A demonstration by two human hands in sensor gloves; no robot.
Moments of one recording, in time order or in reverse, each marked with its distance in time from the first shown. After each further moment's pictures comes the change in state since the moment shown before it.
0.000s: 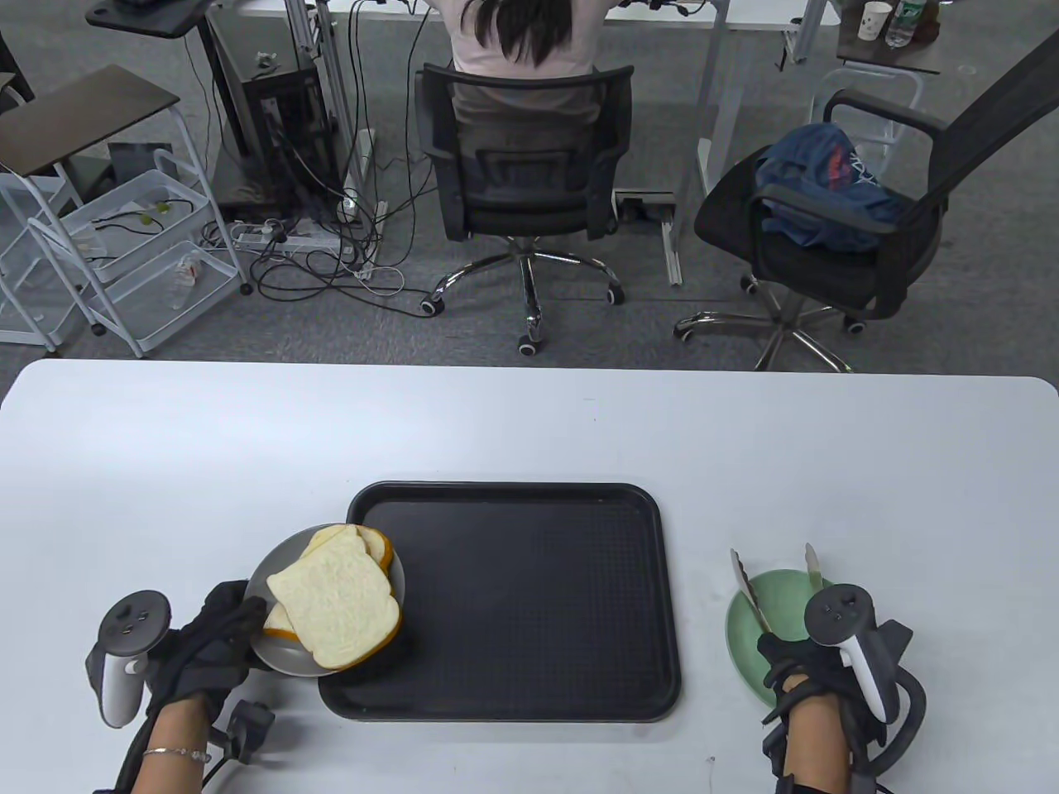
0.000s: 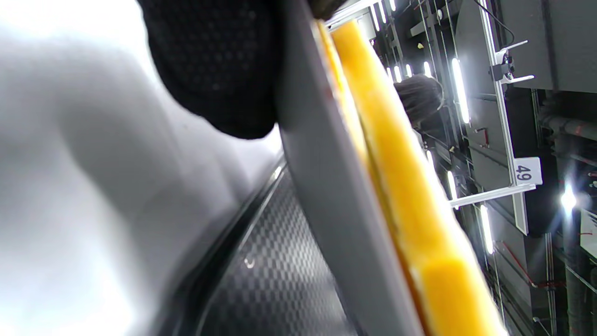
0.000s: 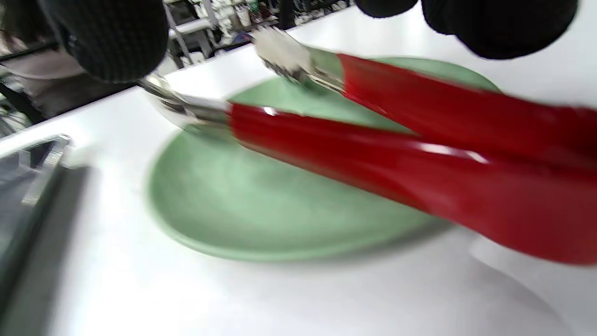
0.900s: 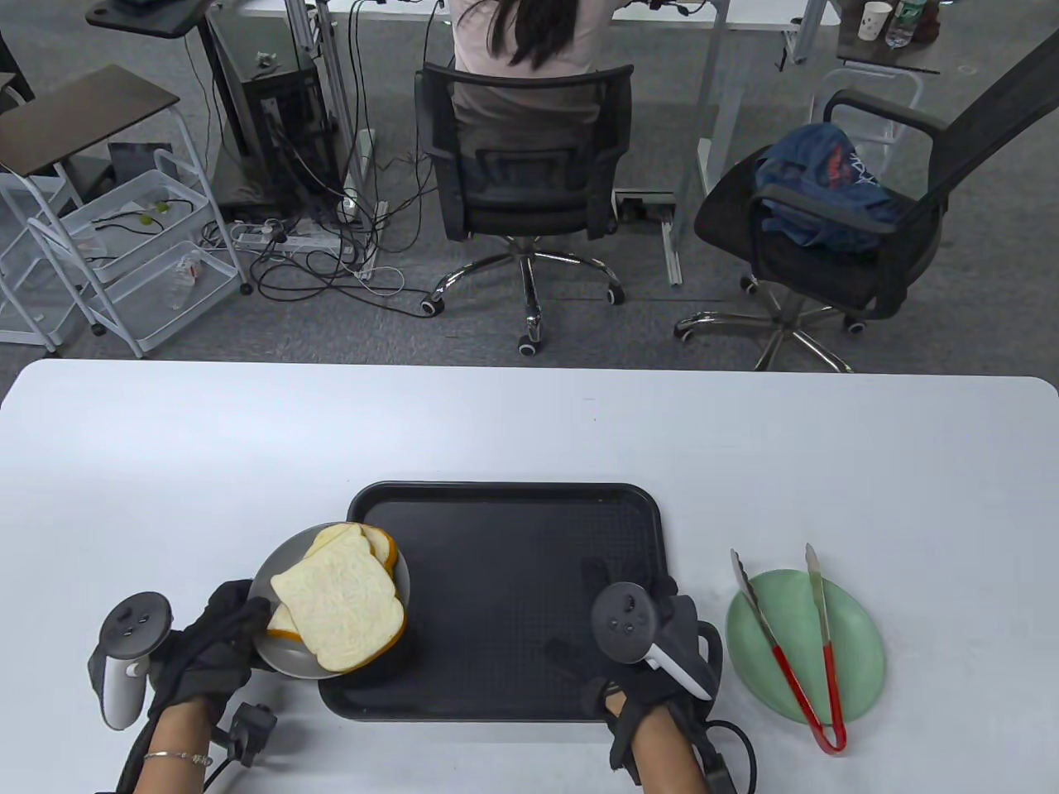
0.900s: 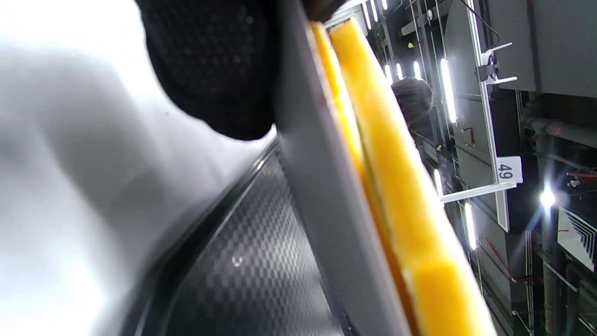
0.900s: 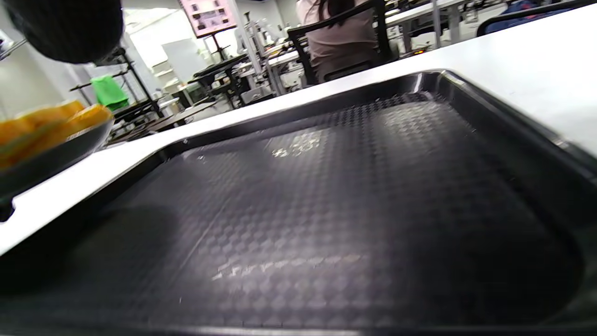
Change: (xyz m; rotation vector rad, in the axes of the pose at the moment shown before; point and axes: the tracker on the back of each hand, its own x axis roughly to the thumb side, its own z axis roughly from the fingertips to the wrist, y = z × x) left_hand 0.000 -0.002 0.001 -0.016 -0.029 0.022; right_hand 0.166 0.068 0.086 0.103 -0.715 0.102
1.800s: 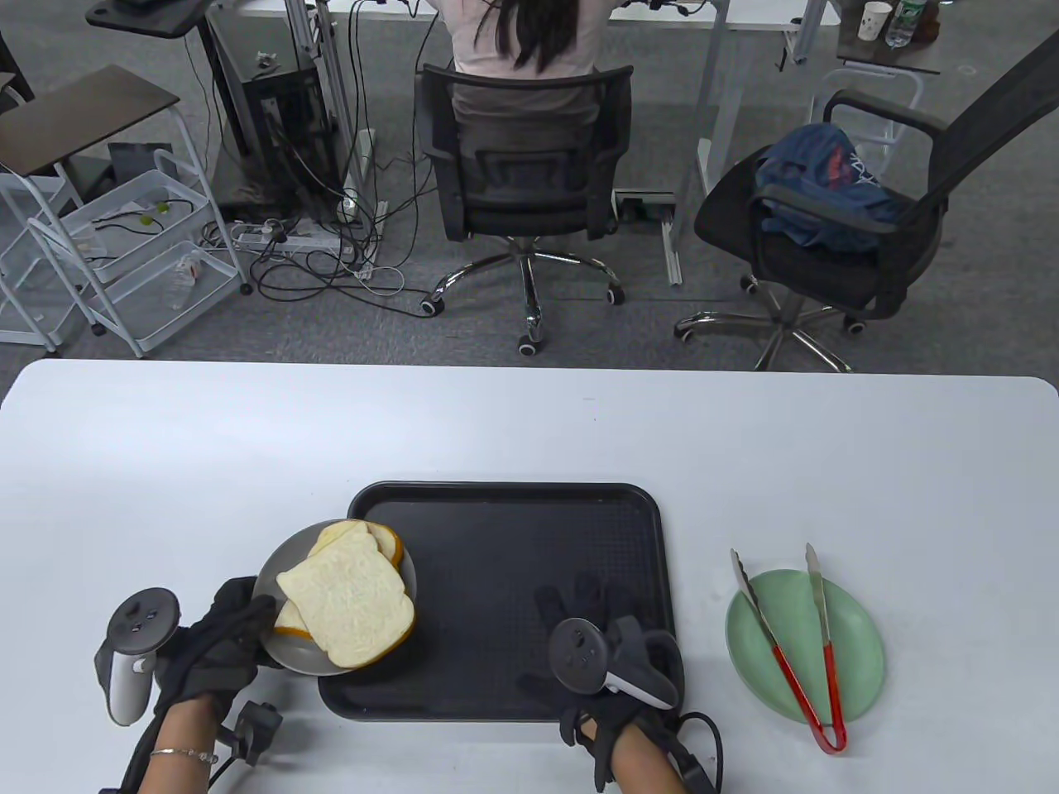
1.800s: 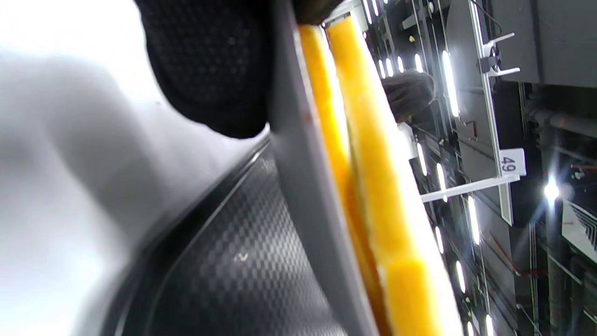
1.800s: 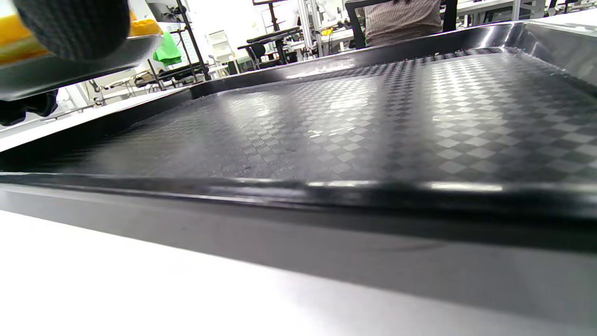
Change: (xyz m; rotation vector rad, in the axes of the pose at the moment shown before) left_hand 0.005 -0.002 -0.002 0.007 0.011 -0.006; right_hand 0.010 0.047 -0.008 0.053 -0.154 0.124
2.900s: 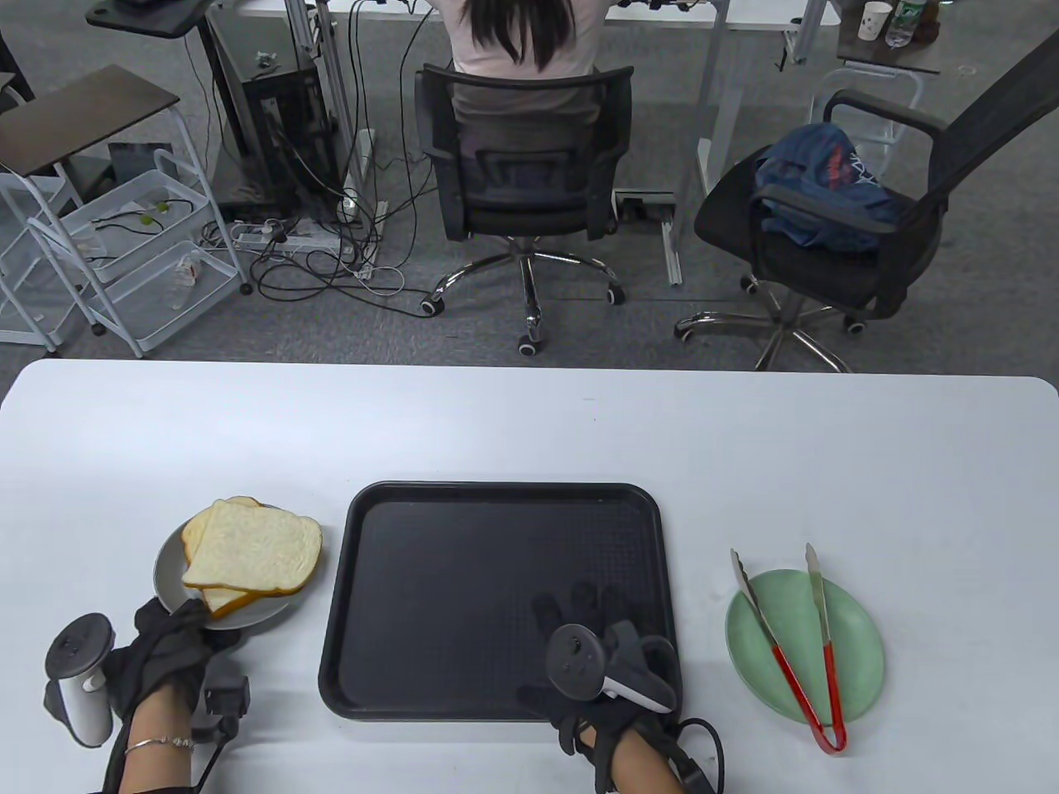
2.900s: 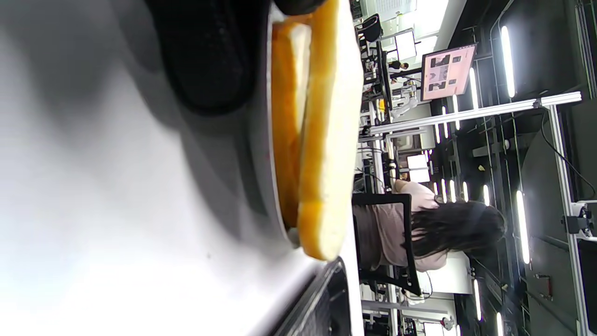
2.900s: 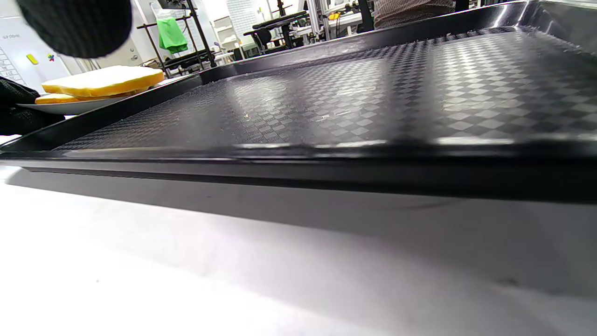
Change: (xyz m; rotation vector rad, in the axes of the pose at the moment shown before) left_hand -0.045 0.042 0.005 0.278 0.238 0.244; right_hand 0.004 0.005 0.003 0.044 -0.023 -0.012
